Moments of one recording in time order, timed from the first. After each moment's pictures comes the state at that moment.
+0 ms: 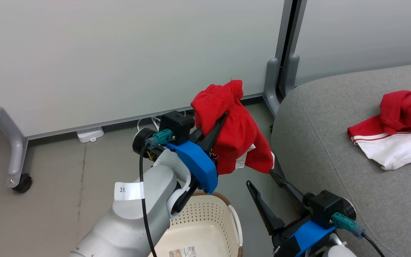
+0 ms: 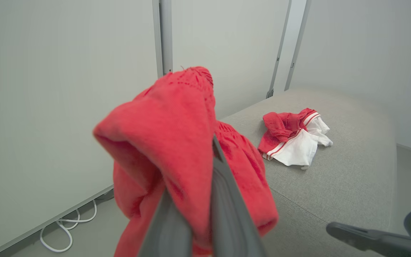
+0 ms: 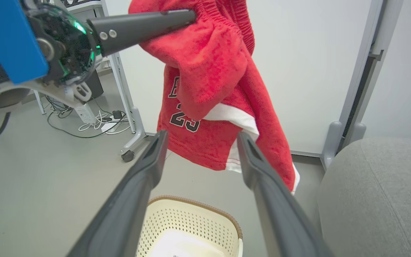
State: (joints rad) left arm -0.74 0.08 -0.90 0.73 -0.77 -0.13 -0.22; right arm -0.15 -0.13 0.39 0.20 0.26 0.13 -0.16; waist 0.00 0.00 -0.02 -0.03
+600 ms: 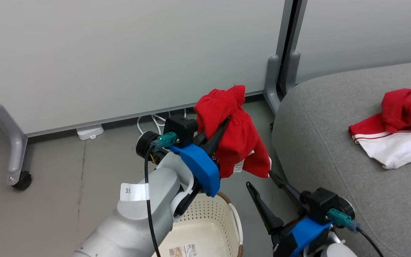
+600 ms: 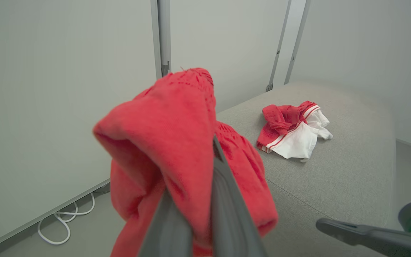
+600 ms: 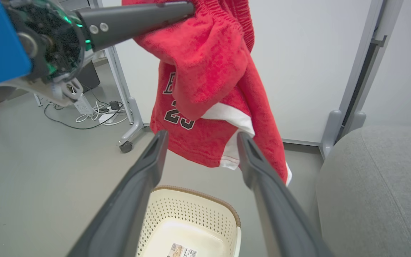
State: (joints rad) left arm -0.76 0.06 -0.94 0.77 -0.80 -0.13 -0.23; right arm -0.16 -0.12 0.39 0.23 0.26 0.13 -0.13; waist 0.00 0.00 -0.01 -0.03
